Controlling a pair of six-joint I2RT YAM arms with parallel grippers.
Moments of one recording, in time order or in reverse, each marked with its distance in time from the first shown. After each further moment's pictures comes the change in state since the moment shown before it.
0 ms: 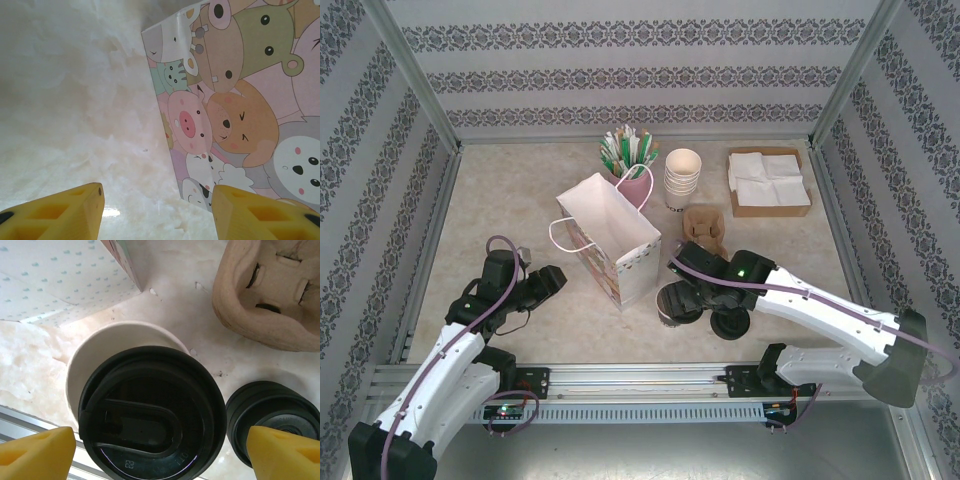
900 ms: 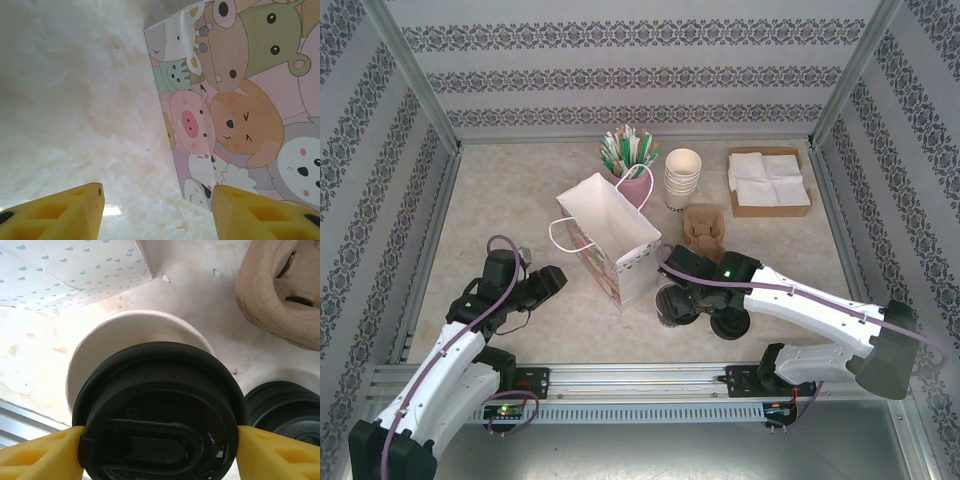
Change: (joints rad) left arm 0.000 0.010 0.000 0.000 0.000 0.000; right arm 0.028 0.059 -0.009 0.031 -0.024 0.000
